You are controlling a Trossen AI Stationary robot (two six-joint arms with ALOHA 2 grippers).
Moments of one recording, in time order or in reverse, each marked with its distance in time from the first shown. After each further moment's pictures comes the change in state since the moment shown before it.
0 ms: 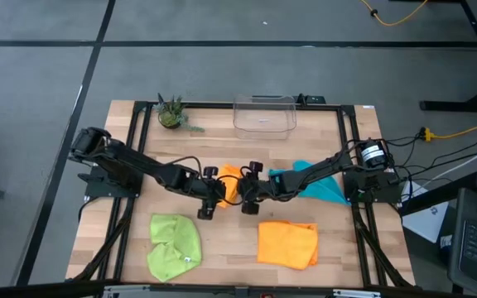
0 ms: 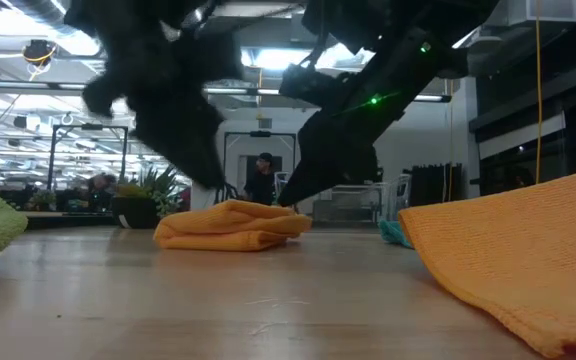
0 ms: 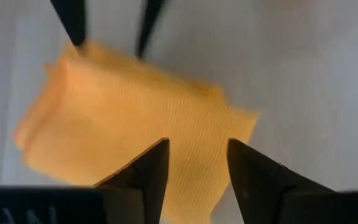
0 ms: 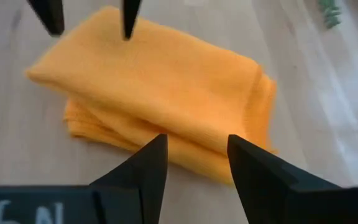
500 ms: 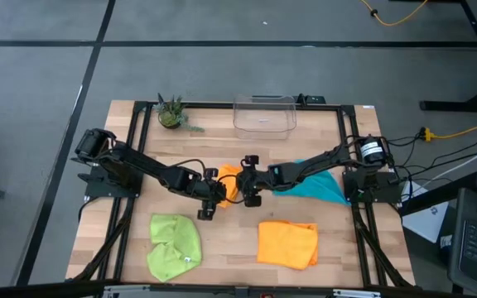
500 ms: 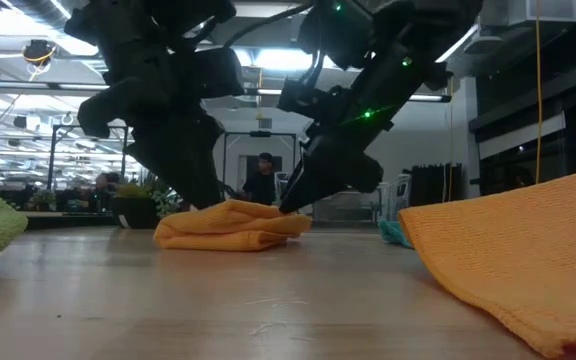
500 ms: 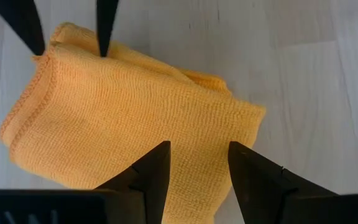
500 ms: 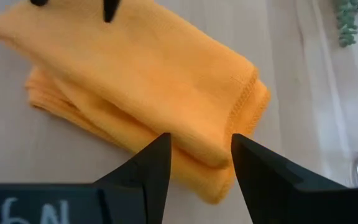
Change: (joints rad) left arm -0.005 0.035 -0.001 0.011 -0.002 0.000; right arm -0.091 0.000 0.000 0.001 -0.113 -0.248
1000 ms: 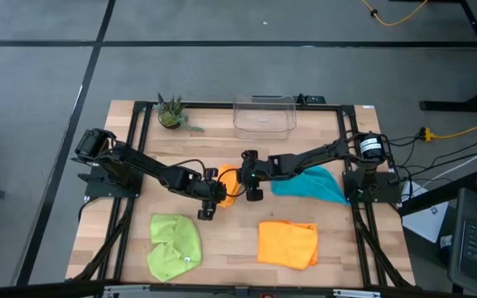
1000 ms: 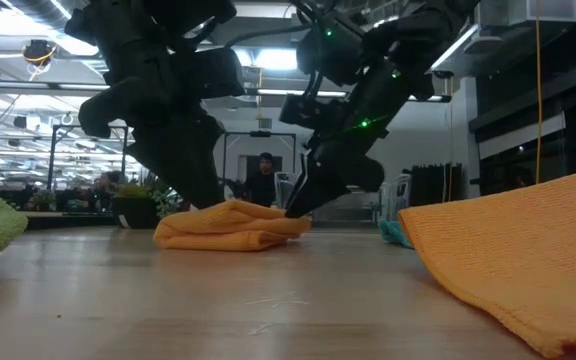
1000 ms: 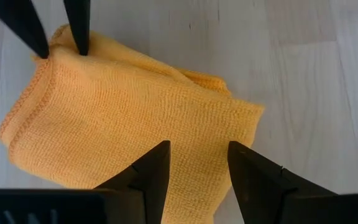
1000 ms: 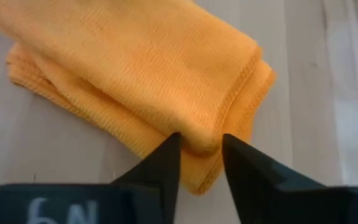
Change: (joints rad) left arm 0.000 0.000 0.000 0.002 0.001 0.002; right arm -0.083 0.000 0.000 -0.037 -0.159 -0.041
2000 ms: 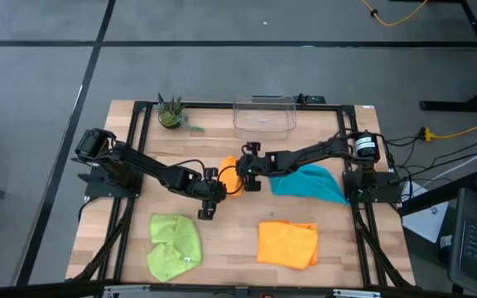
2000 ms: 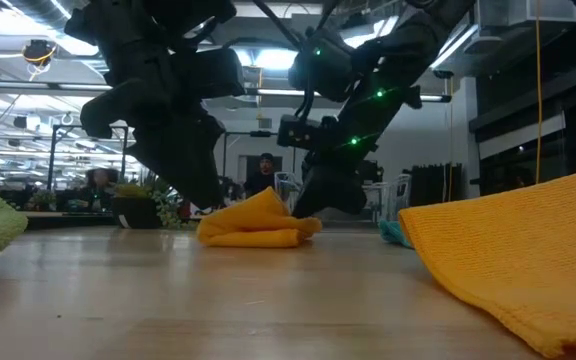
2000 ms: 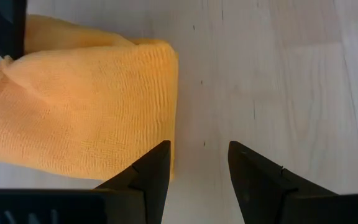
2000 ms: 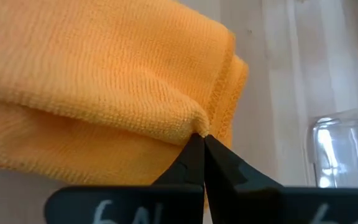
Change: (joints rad) left arm 0.000 -0.001 0.000 0.001 -0.012 -0.004; right arm -0.044 0.050 0.033 -0.025 0.194 -0.026
